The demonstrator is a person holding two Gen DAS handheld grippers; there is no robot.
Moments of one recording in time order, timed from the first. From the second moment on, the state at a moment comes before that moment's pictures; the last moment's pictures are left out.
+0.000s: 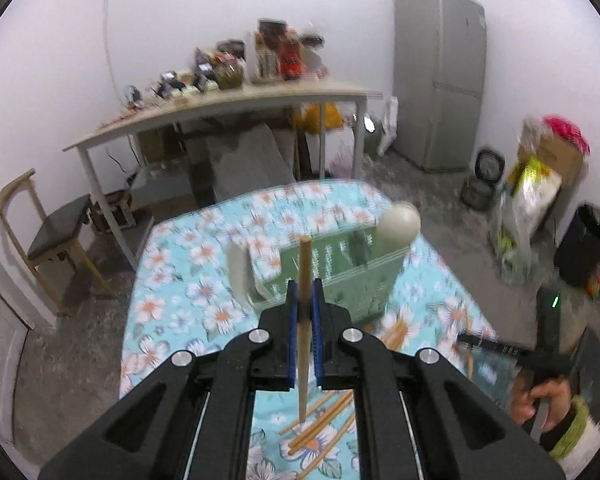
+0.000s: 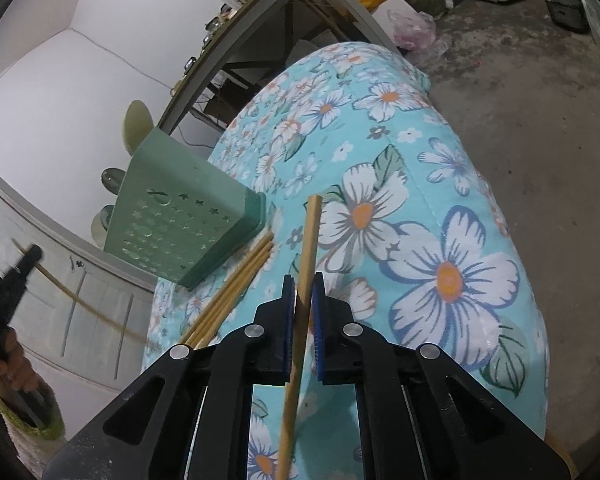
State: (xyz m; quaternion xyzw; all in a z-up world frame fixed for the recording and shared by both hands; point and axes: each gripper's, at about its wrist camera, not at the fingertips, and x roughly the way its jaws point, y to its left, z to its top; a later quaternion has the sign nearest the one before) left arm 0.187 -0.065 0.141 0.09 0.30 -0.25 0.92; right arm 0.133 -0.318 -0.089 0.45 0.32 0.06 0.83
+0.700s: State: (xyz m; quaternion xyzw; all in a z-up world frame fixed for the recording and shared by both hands) left arm 0.219 -0.060 0.207 -0.05 0.14 -0.25 0.96; right arm 0.131 -0.310 -0.074 0.43 0.32 0.06 0.84
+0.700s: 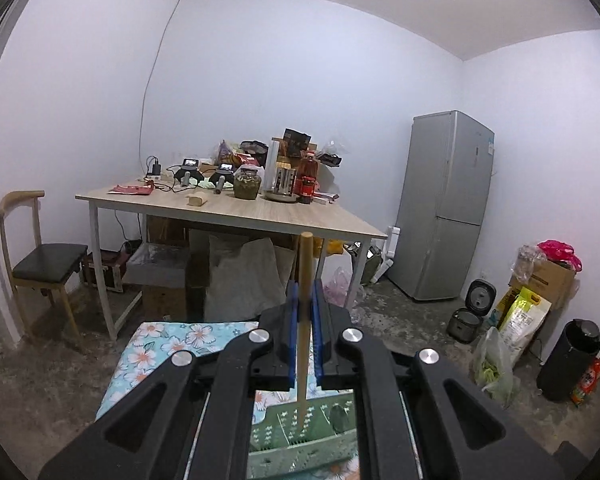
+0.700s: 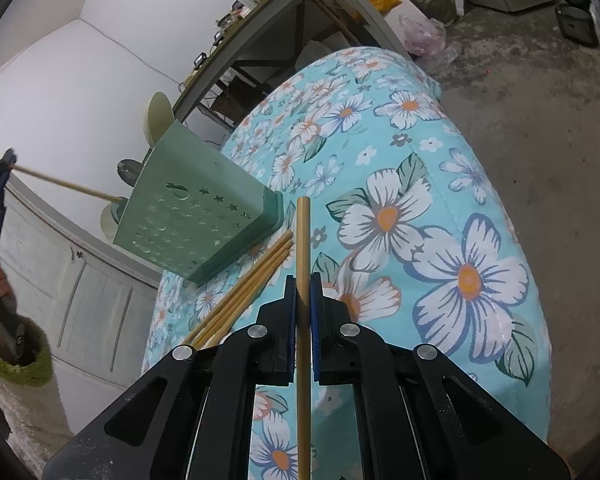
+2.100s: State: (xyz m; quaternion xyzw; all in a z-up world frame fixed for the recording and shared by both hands) left arm 0.217 -0.028 0.118 -0.07 0.19 -0.24 0.95; right arm 0.130 -0.285 0.002 0.35 0.29 0.08 0.89
